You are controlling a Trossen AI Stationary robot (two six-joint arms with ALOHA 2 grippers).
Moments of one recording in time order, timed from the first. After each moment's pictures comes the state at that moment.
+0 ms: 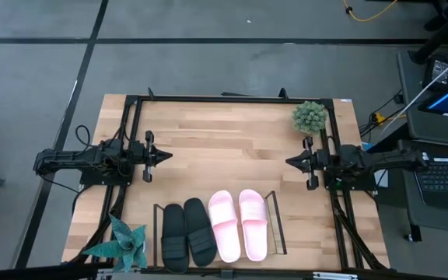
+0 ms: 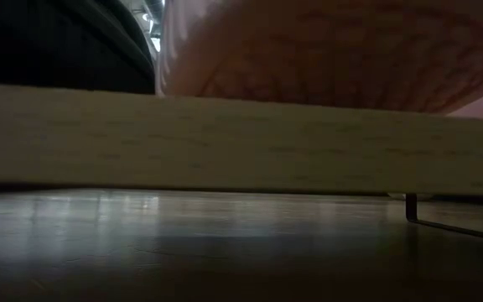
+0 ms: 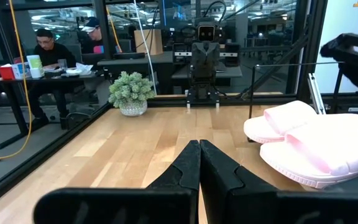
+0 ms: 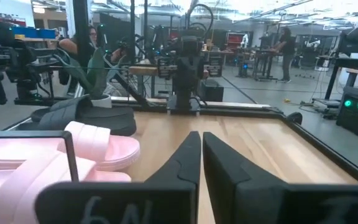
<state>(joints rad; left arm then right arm) 0.05 0.00 0.01 0.02 -0.05 0.04 0.09 0.17 0.01 0.24 0.09 -0.05</state>
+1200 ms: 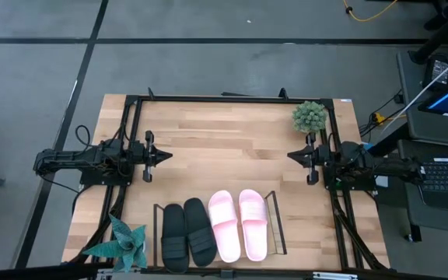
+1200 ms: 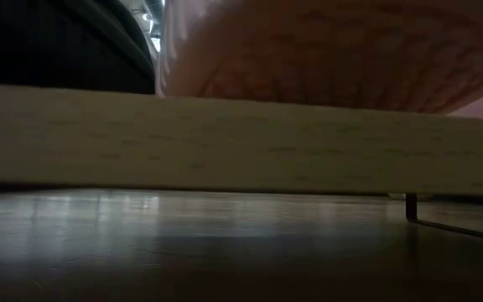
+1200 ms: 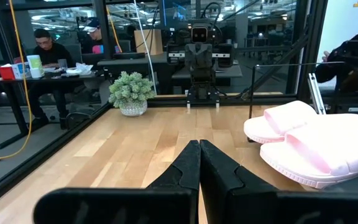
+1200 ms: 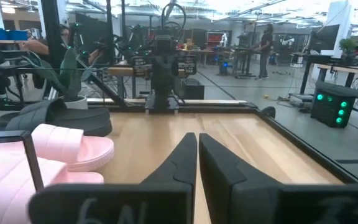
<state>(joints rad) 0.05 0.00 0.01 0.02 -0.05 0.04 -0.07 0.00 0.01 0.07 0.00 -0.04</state>
